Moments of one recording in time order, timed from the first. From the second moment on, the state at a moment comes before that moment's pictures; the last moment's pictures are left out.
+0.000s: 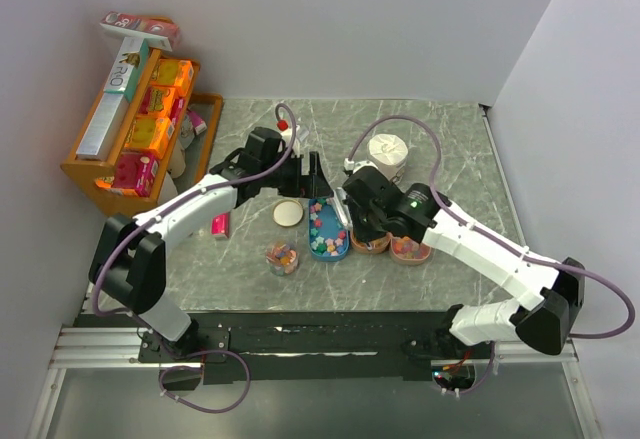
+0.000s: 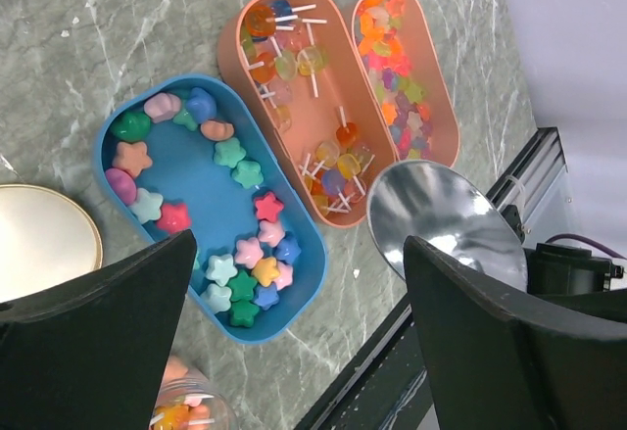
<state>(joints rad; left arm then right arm) -0.56 1.59 1.19 -0.22 0.45 -0.49 0.87 1.30 1.24 -0.96 0.21 0.48</state>
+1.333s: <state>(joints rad) -0.67 1.73 1.19 -0.22 0.44 -0.48 0.86 1.04 1.23 -0.97 0.18 0.55</state>
